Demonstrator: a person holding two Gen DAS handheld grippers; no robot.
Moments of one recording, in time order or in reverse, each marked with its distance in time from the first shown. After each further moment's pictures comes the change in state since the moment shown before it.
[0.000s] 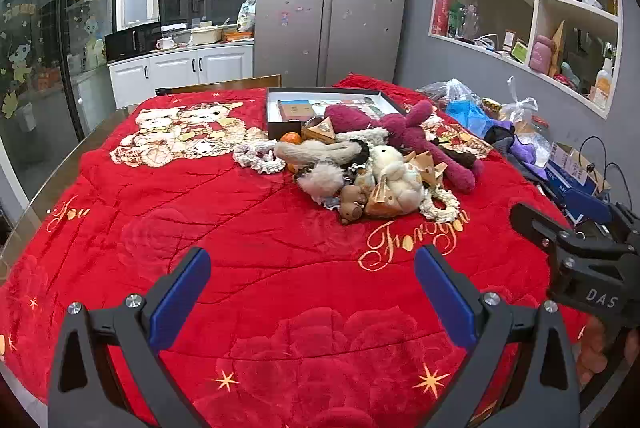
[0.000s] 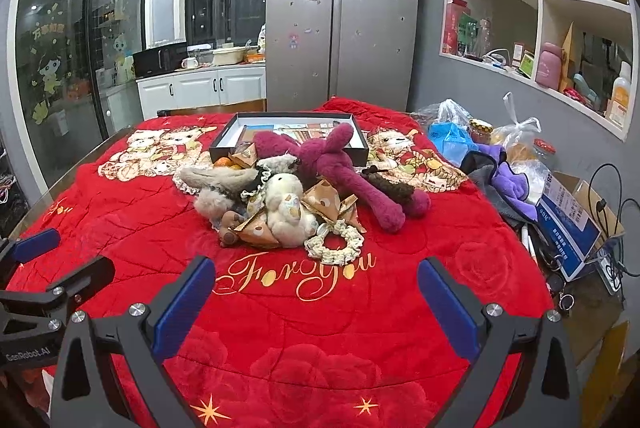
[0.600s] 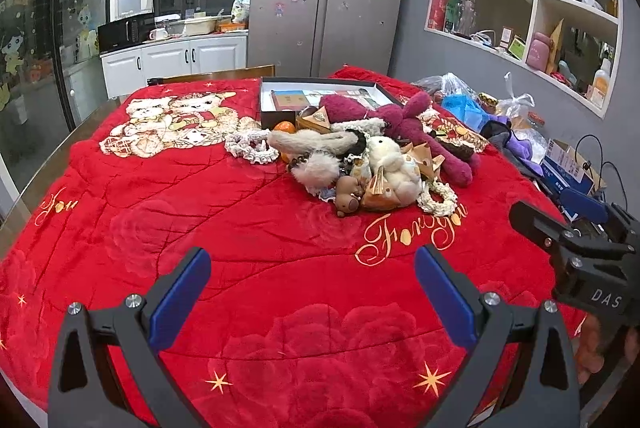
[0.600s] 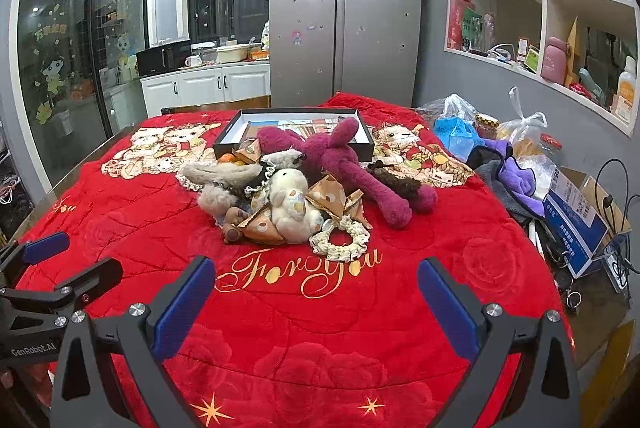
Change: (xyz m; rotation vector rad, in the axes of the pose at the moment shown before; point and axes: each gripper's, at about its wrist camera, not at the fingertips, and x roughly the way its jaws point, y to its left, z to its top) left arm 0.014 0.004 -0.003 -0.008 0.030 -0.040; right arm 0.005 0.000 -0.003 0.005 0.011 0.021
